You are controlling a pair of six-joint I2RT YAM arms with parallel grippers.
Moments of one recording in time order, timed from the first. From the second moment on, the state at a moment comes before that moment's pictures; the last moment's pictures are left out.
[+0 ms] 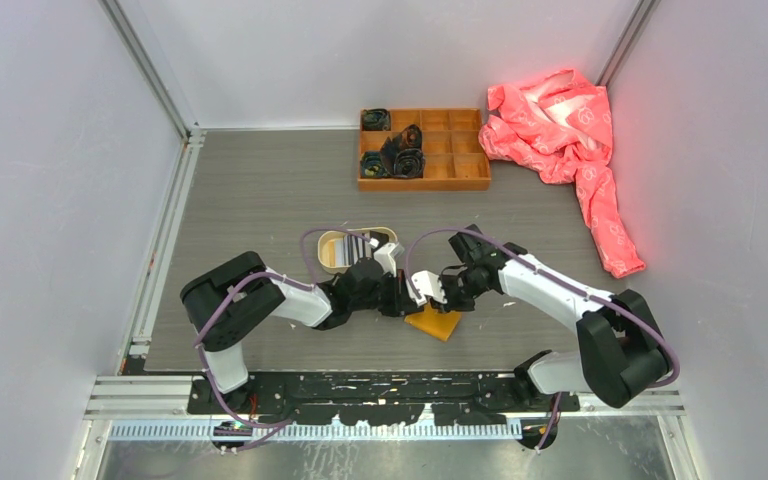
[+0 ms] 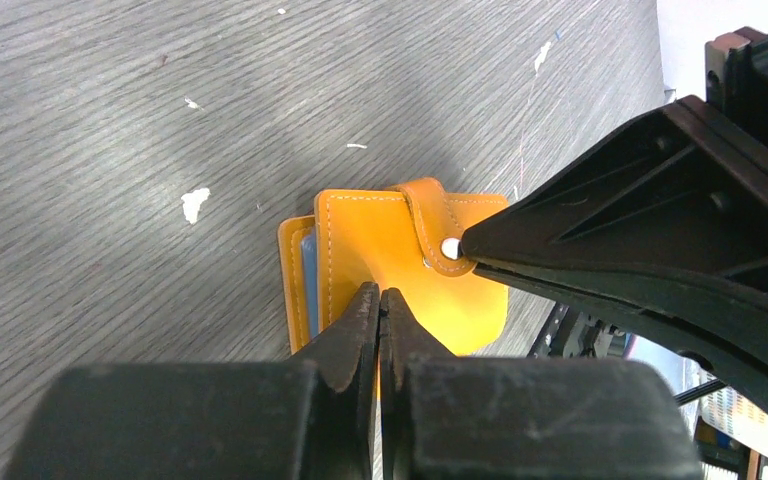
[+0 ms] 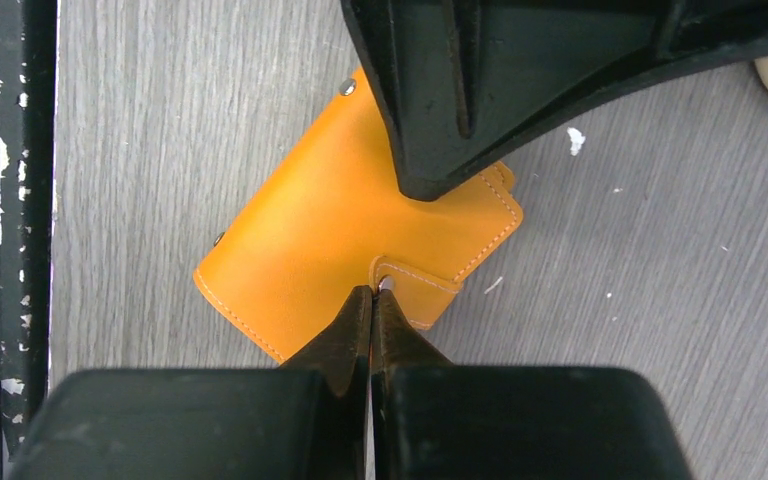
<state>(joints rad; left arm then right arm) -0.97 1.80 0.67 0.65 0.19 -0.84 0.52 1.33 0.72 -0.66 -0.57 -1.20</state>
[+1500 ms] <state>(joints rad) -0.97 1.80 0.67 0.65 0.20 -0.84 0.61 1.31 0.67 -0.58 -0.48 -1.25</state>
